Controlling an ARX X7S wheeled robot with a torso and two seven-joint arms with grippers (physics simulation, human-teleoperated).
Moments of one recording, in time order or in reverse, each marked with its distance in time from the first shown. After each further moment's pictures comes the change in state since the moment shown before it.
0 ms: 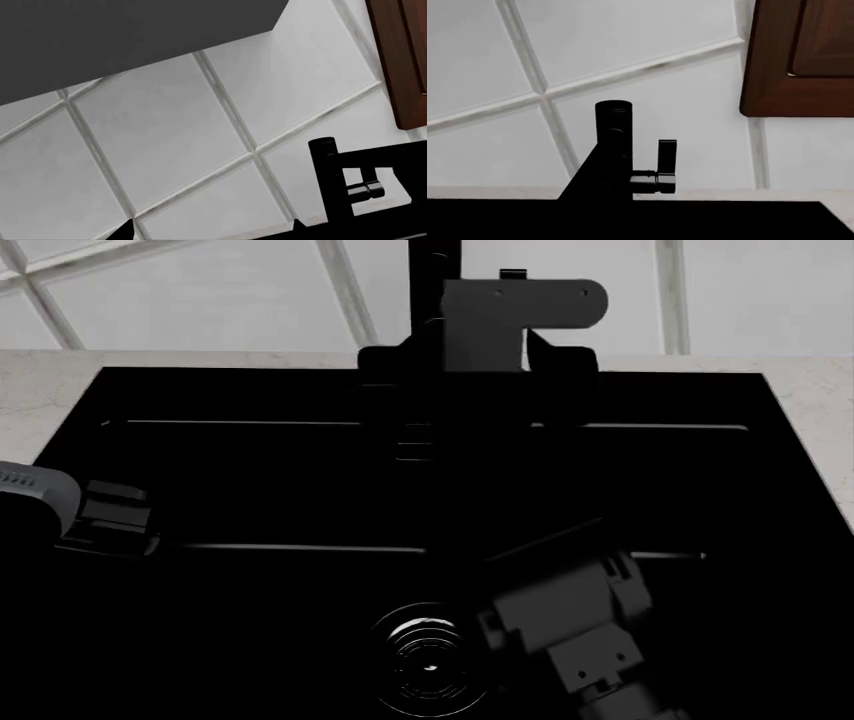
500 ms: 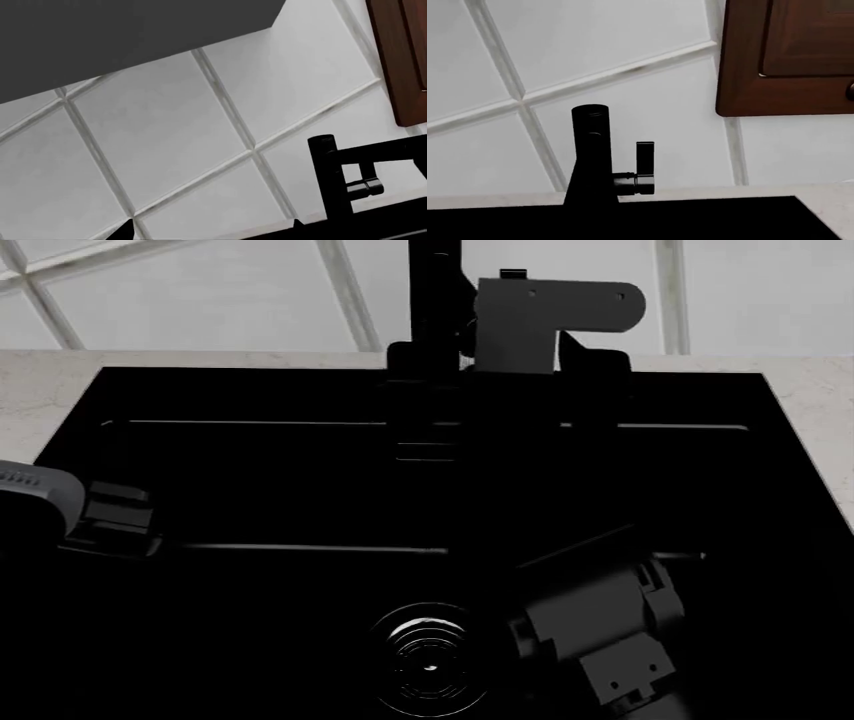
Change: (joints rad) left arm -0.004 -0.005 0.007 -0.004 -0.007 -0.006 -0.005; right arm -0.021 0.050 0.014 -0.075 0.028 0.024 0.053
